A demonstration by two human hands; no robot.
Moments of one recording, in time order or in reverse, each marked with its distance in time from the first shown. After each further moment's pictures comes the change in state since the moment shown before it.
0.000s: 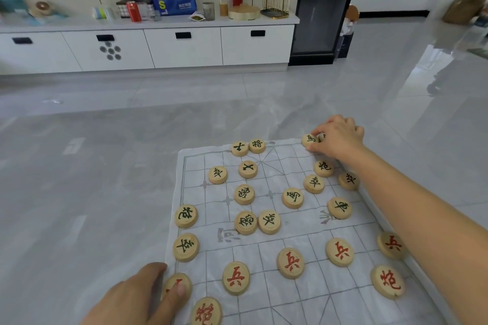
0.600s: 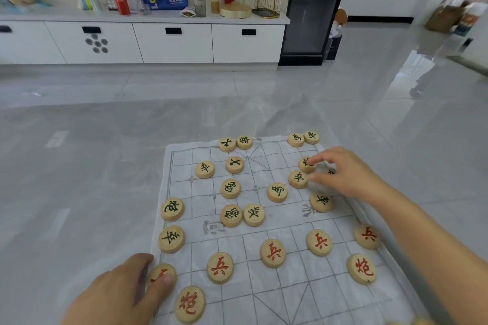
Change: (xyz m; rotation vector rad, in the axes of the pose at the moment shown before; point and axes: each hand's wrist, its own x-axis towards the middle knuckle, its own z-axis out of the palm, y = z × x) left_hand 0.005 -0.002 0.011 0.020 0.003 -0.035; right_hand -0.098 0.030 -0.020 0.480 -0.188 -0.152
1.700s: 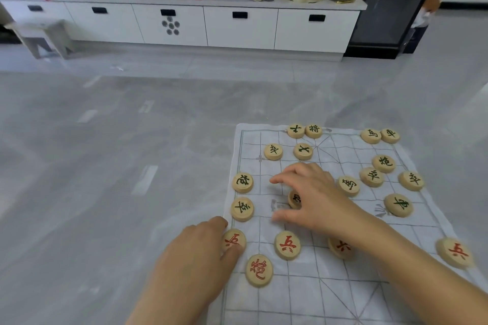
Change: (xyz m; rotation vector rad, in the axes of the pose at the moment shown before) left_hand -0.020 0.003 -0.003 -0.031 0.058 0.029; right_hand -0.037 -0.137 0.095 -0.192 -0.208 -0.484
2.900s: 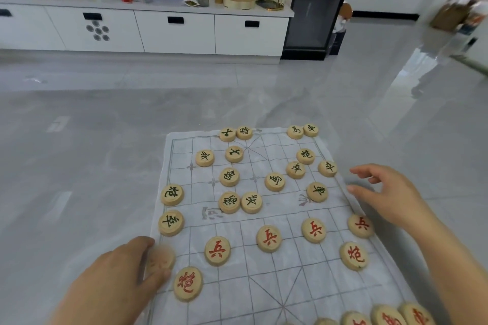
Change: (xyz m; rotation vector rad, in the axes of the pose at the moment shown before) left_hand 0.010 -0.001 0.004 0.060 -0.053 0.014; right_hand -0.128 0.154 -0.059 0.174 0.365 0.669
